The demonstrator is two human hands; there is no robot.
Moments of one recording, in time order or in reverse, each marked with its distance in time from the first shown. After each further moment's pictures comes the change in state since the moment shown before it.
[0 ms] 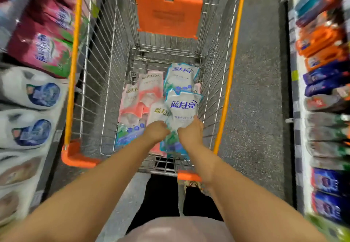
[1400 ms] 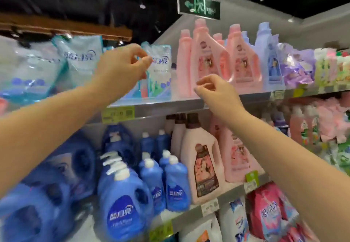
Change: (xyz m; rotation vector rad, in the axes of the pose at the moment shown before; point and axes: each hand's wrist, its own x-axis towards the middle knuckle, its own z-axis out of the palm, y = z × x) left_hand -0.711 -0.348 -0.530 0.177 2.007 0.321; right_hand -0.682 -0.490 0.214 0.225 -0.482 -1.857
